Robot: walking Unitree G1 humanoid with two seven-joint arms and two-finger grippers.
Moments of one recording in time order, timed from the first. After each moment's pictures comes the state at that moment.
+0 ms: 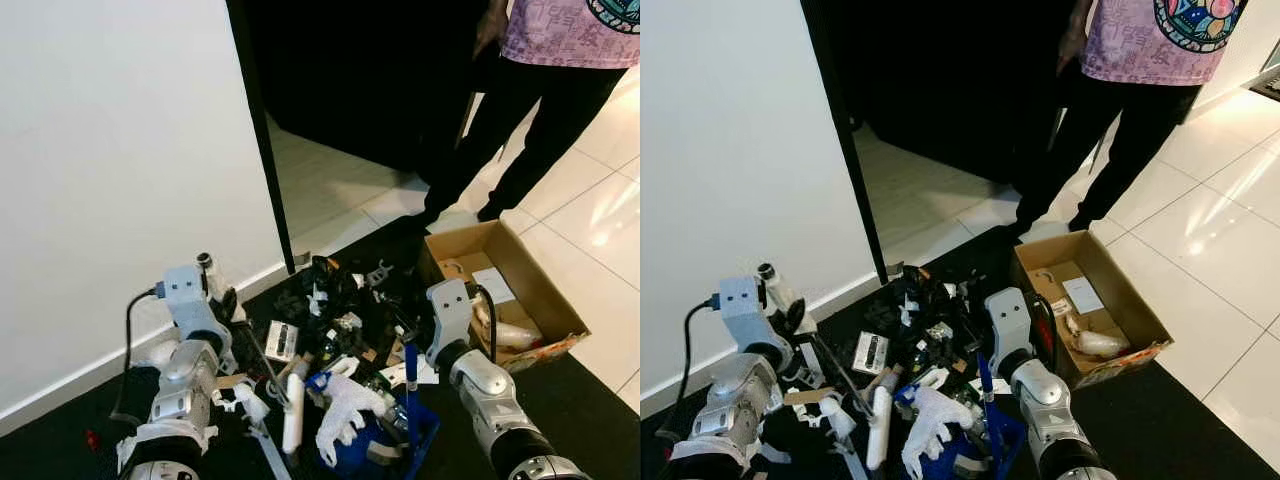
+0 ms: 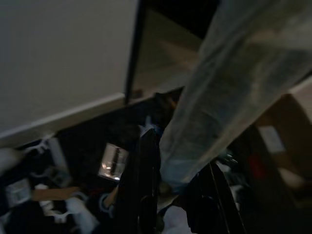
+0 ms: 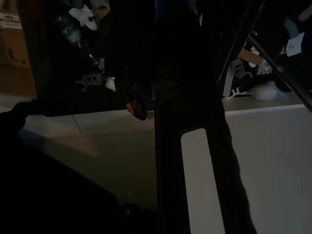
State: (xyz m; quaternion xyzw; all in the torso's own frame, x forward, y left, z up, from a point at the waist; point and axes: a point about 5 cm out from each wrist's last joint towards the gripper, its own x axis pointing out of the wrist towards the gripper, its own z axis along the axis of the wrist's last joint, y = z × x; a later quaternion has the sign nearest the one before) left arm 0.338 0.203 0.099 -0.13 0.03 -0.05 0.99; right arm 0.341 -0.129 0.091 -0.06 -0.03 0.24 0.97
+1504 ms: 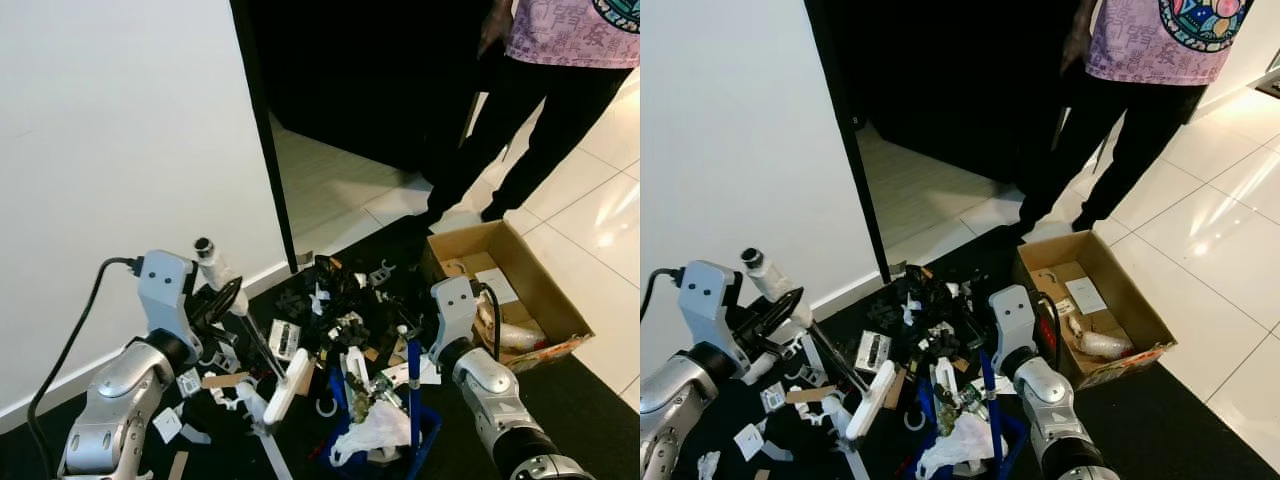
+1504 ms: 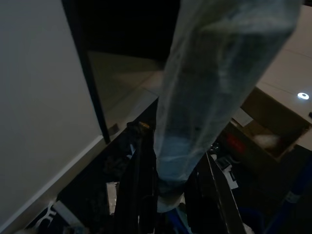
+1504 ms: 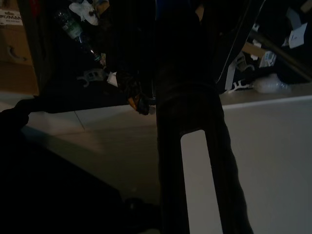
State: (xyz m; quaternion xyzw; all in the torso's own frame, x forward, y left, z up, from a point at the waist) left arm 0.278 0.219 0.173 0.03 -0.04 -0.18 0.98; right arm 0.344 -0.137 0.099 -0.04 -0.05 0.22 0.97
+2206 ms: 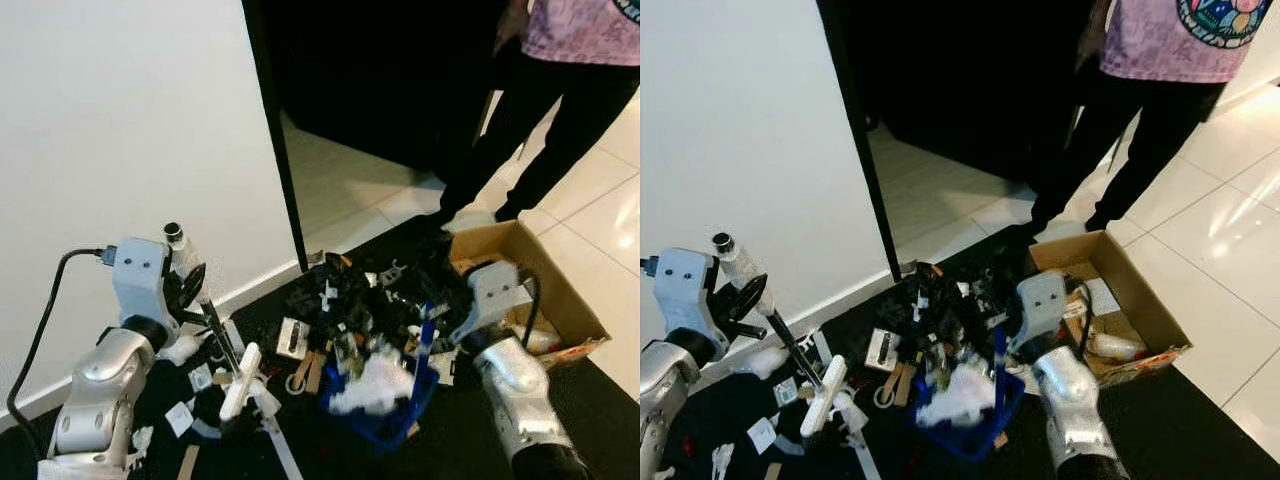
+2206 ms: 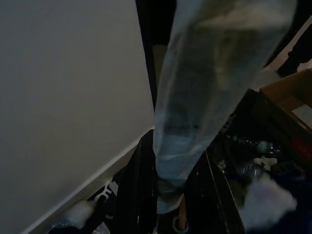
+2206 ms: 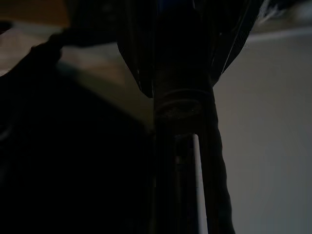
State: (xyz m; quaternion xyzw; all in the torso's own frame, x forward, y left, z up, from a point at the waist) left arm 0.291 0.247 0.175 0.06 -0.02 -0.08 0.99; right arm 0.331 -0.161 0.166 -0.06 -0.21 0.16 0.96
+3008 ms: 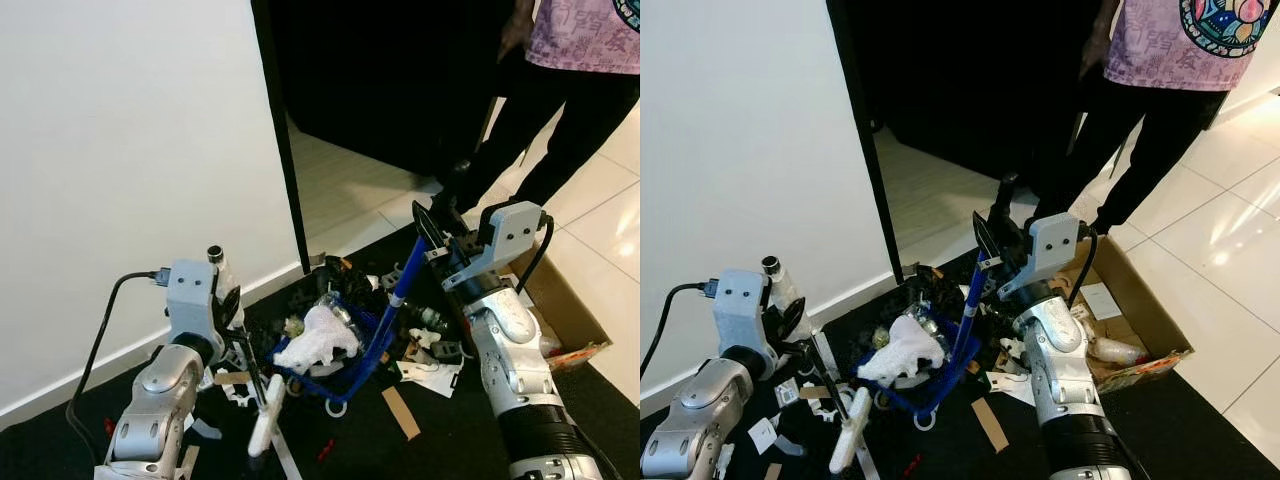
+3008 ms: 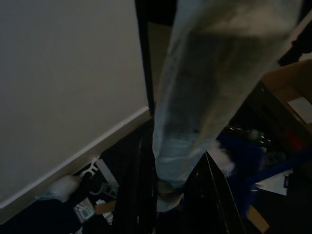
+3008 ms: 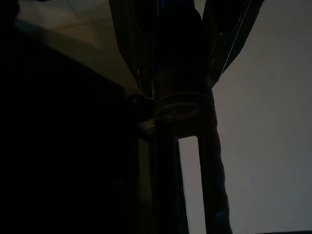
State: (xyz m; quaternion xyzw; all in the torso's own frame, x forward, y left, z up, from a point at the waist) left arm 0.297 0.207 0.145 0.03 0.02 -0.06 1.00; right arm 0.341 -0.139 0.221 0.00 -0.26 0.20 0.94
